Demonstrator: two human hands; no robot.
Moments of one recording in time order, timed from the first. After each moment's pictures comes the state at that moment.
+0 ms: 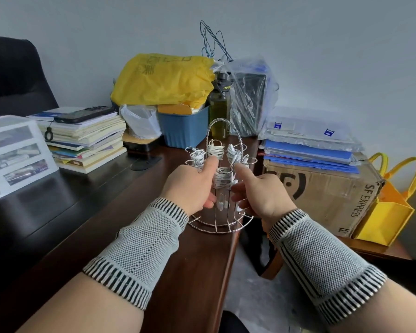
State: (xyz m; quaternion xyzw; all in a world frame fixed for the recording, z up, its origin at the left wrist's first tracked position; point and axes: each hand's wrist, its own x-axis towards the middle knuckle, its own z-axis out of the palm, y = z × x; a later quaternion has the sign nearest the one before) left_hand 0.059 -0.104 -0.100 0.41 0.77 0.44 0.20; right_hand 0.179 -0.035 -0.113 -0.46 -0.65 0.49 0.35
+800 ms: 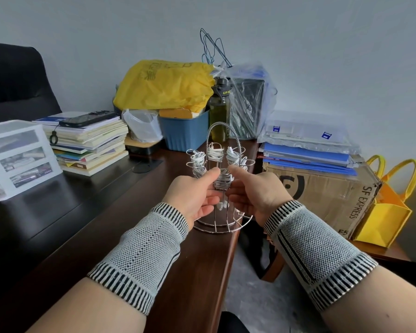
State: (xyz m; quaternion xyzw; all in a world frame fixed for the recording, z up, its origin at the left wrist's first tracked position) left_hand 0.067 -0.114 -0.105 0.28 0.67 0.58 0.36; right_hand 0.179 -0.044 -0.100 -0.44 -0.55 0.62 0.34
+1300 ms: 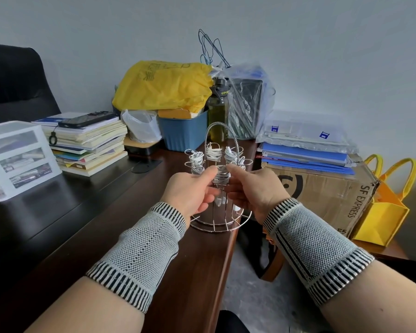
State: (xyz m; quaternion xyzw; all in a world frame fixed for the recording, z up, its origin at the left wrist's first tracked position) left_hand 0.068 -0.115 -0.104 0.30 0.69 0.59 0.31; right_hand 0.181 -0.042 -0.101 -0.42 -0.58 0.60 0.36
